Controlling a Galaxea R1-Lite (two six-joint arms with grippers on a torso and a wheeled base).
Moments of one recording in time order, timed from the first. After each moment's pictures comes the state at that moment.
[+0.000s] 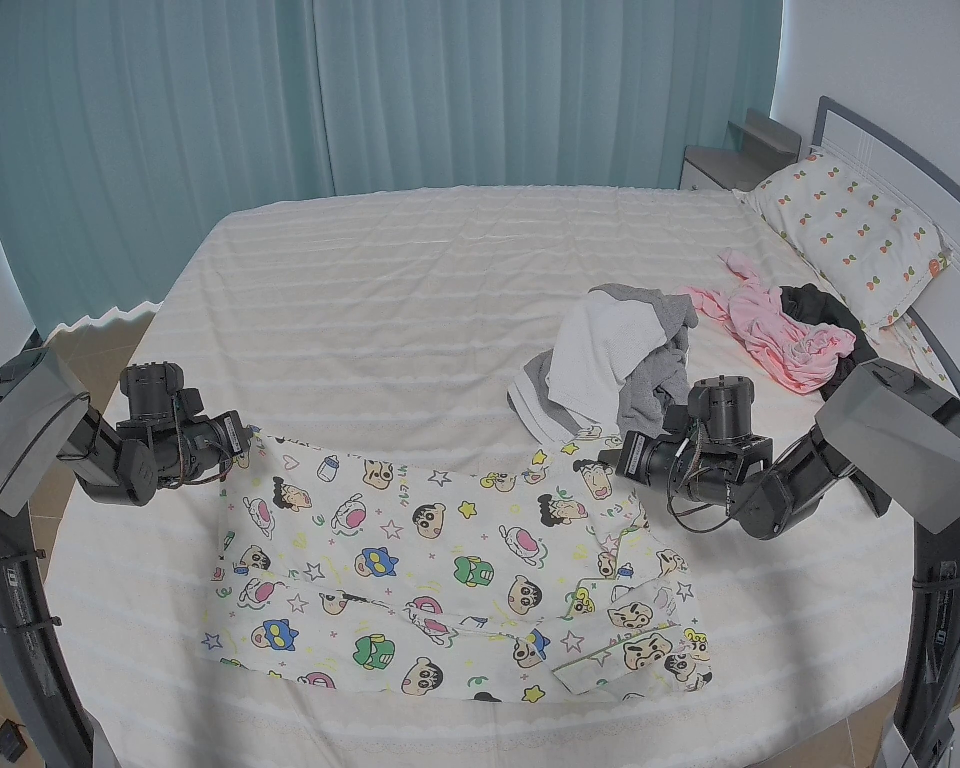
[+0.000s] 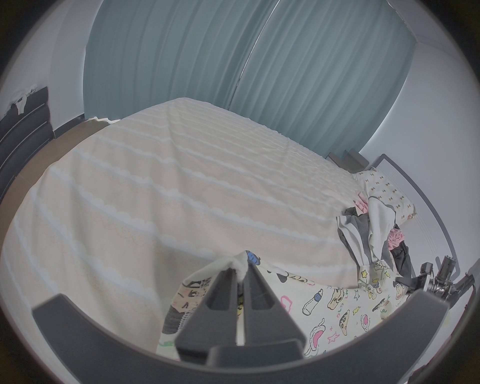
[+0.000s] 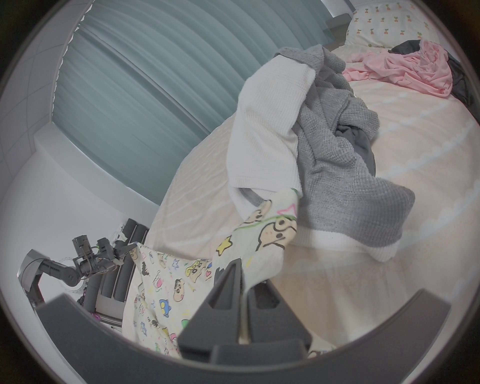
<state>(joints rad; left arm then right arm) 0.12 2.20 -1.09 -0.64 -0.28 -0.31 0.33 2.30 -1.11 -0.77 0.25 0.55</state>
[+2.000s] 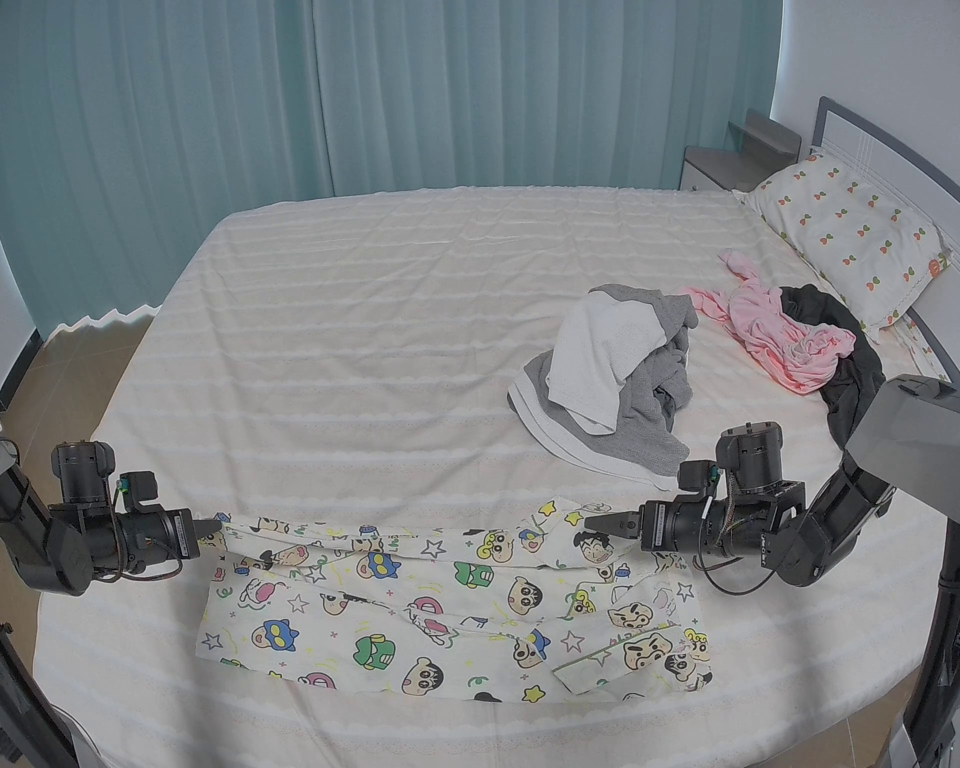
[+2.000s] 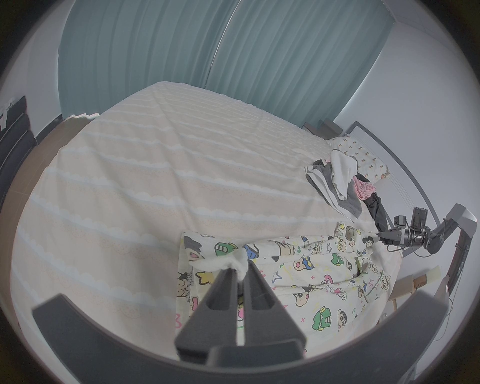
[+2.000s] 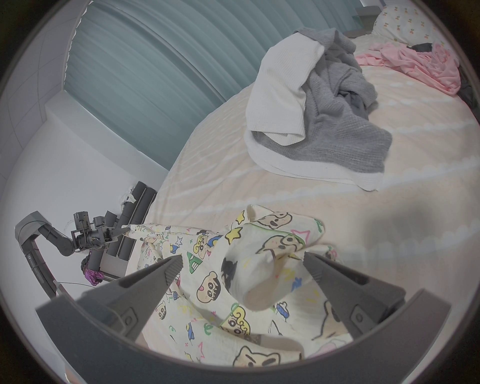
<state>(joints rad) 0.25 1.93 -0.51 -0.77 -0.54 -0.06 0.33 2.18 -0.78 -0.83 0.39 0.38</state>
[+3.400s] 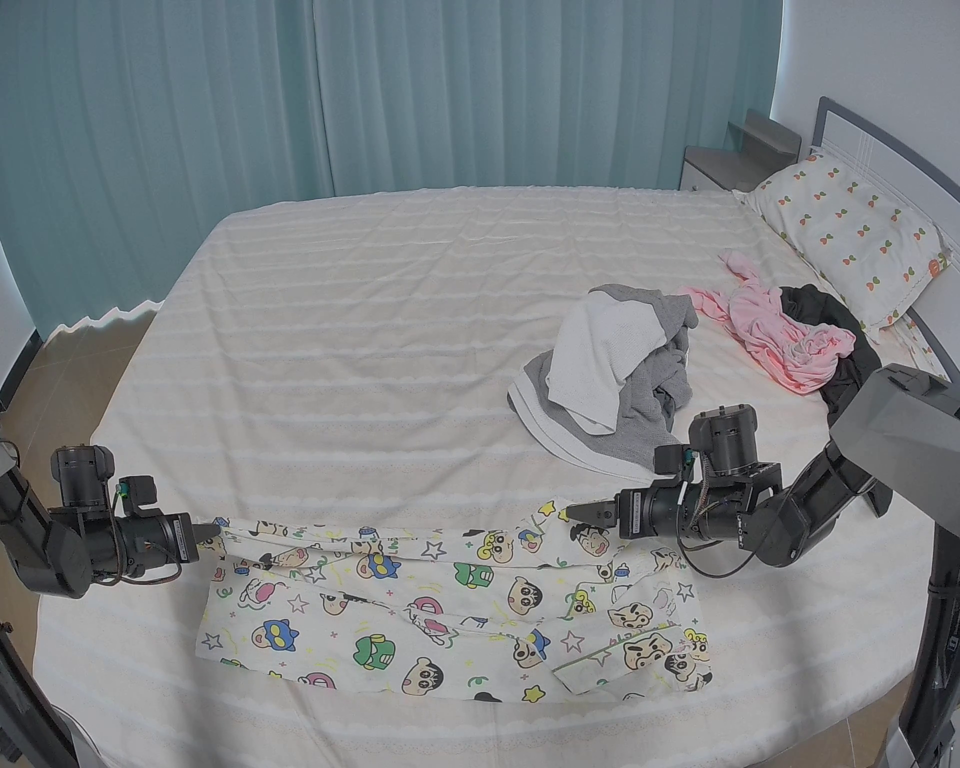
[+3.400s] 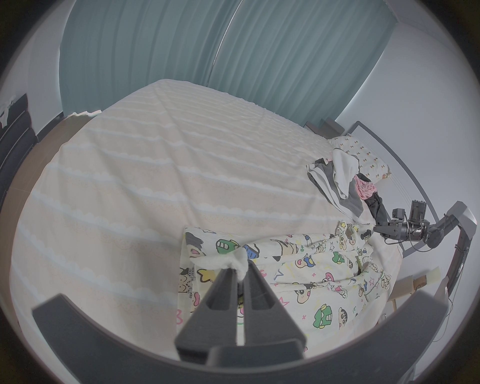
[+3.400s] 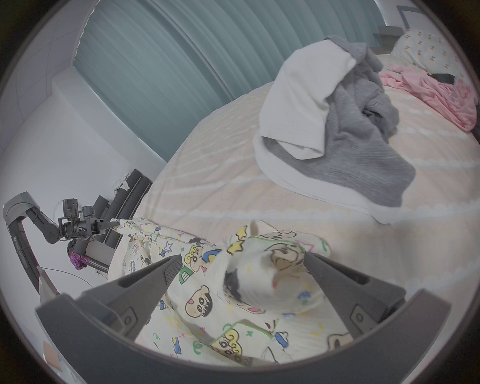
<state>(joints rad) 0.26 1.93 -0.49 -0.77 -0.54 -0.06 0.37 2.22 -0.93 -0.71 0.32 0.27</state>
